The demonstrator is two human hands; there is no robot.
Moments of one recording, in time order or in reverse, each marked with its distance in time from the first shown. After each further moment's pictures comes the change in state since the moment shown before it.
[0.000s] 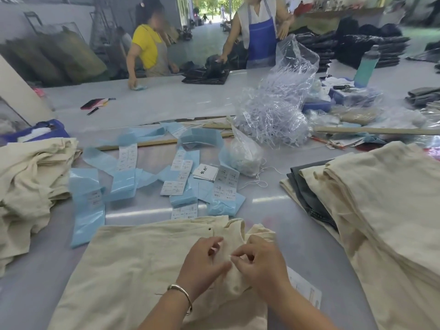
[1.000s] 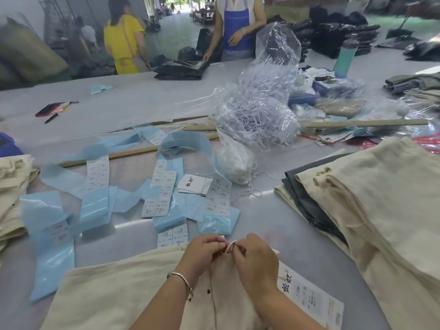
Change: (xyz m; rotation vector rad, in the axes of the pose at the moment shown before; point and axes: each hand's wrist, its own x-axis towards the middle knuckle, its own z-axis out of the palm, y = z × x) left_hand 0.099 0.020 -0.015 -0.442 -0.180 -0.262; right_hand 0.077 0.012 0.042 -0.258 0.223 0.246
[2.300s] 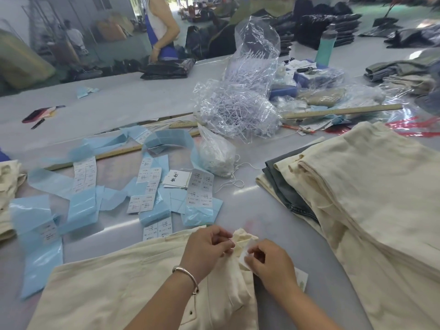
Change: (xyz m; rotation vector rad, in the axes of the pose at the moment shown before) left_hand -0.023 0.002 0.052 0.258 0.006 0.196; right_hand -0.022 0.095 -0.030 0.268 -0.110 -0.018
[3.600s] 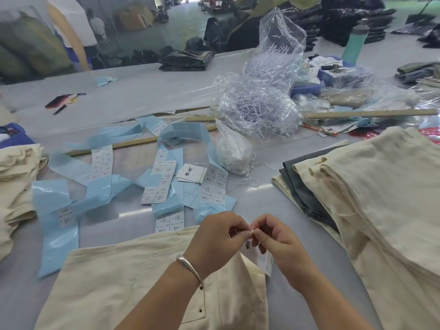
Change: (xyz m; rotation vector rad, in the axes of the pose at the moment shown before) left_hand -0.015 0.053 -0.023 0.399 0.052 0.442; right_hand 0.021 -0.059 -0.032 0.722 -0.301 -0.052
